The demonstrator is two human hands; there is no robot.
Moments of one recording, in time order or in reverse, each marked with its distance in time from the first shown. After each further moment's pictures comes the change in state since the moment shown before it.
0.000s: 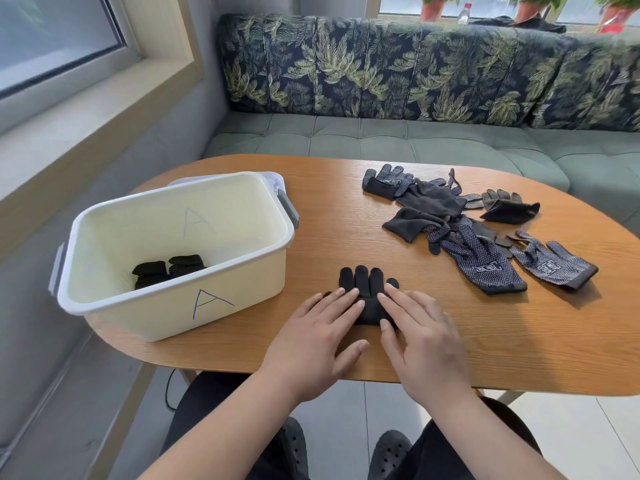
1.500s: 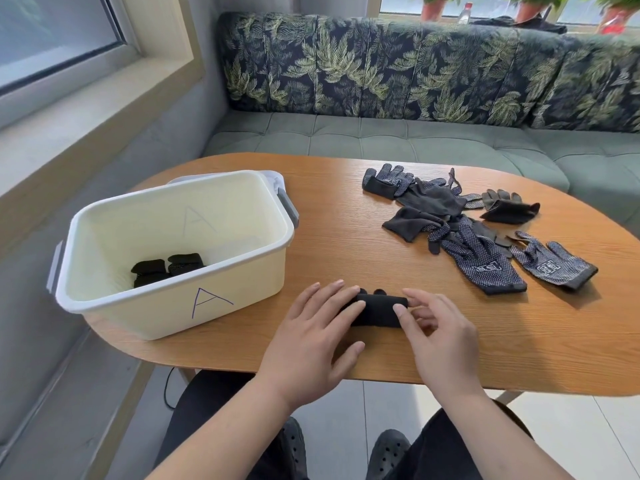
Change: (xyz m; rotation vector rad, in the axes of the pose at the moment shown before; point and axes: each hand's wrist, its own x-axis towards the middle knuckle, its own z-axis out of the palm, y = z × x) left_hand -0.009 0.005 -0.007 -0.029 0.287 0.088; right_hand 0.008 0.007 -0.010 0.458 0.143 0.331
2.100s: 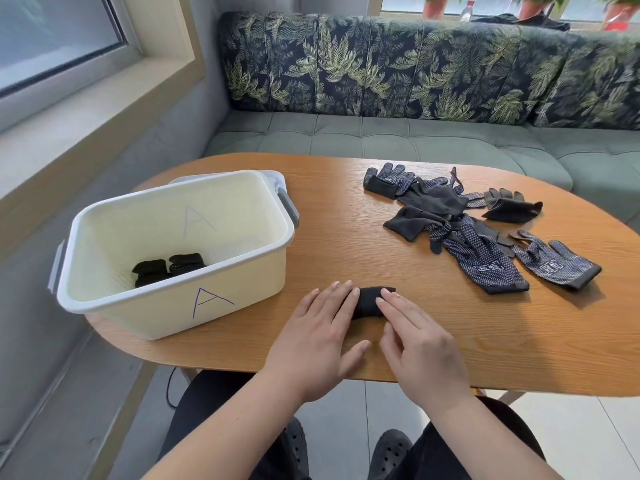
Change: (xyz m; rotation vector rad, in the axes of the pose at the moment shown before) left_hand 0.007 -0.001 0.015 0.170 -0.272 -0.109; right_hand -0.013 0.006 0.017 -0.313 -0.123 -0.442
